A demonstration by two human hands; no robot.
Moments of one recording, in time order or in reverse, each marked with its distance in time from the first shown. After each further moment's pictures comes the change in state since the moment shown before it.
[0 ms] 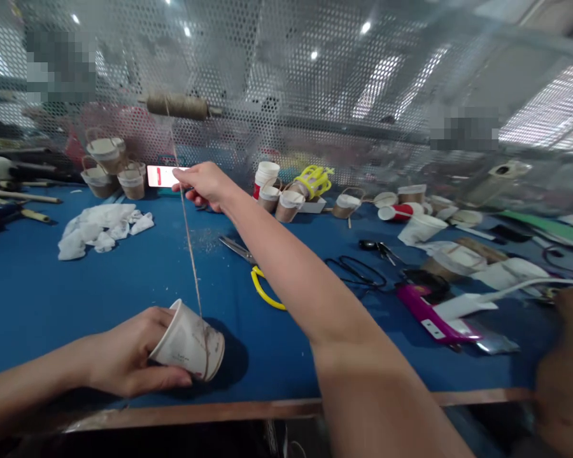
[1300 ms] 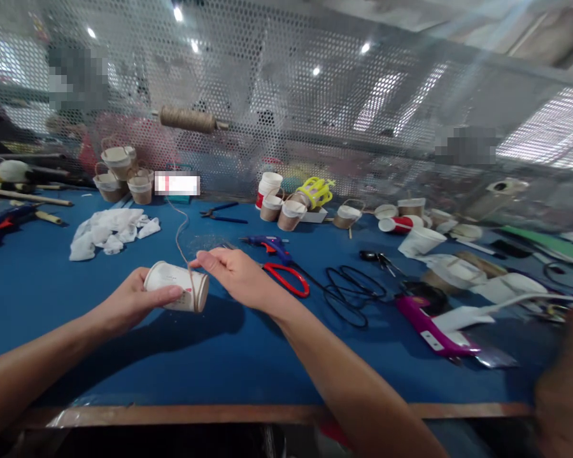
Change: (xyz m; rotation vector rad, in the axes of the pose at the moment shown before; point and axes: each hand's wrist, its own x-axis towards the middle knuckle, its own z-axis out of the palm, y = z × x) left_hand -0.006 -0.027 -0.014 -0.819 0.696 -0.535; right_hand -0.127 0.036 0.010 -0.381 -0.114 -0.148
